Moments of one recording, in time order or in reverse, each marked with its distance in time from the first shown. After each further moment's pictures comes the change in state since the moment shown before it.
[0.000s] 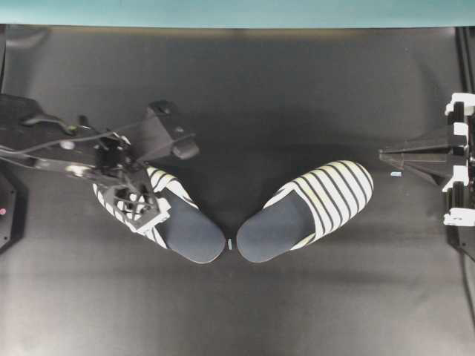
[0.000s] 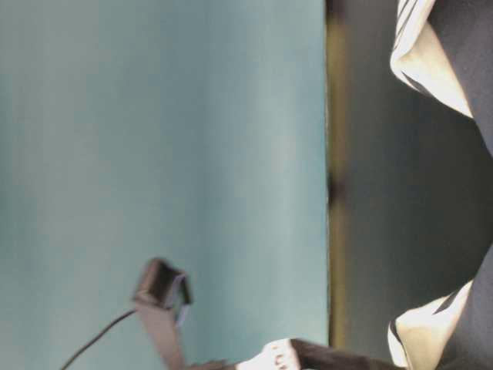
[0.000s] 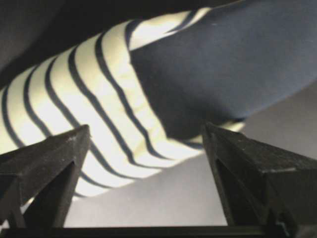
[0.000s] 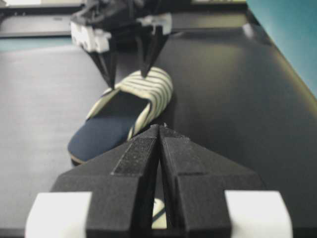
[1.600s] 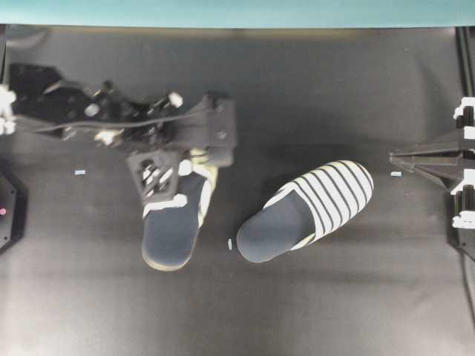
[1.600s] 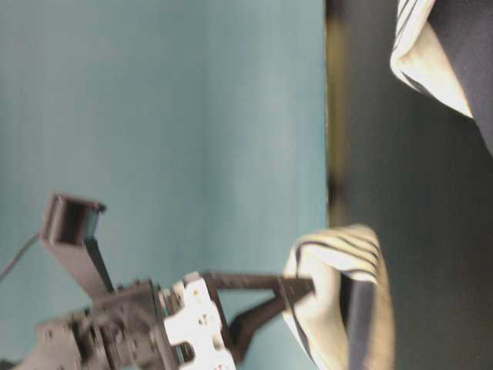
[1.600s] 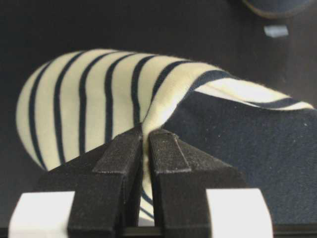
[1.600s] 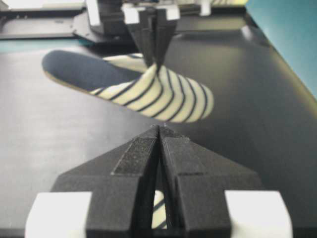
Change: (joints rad) left arm 0.074 0.051 -0.258 0.020 0.040 0.615; right arm -0.002 -0.080 0.057 0.000 0.000 0.002
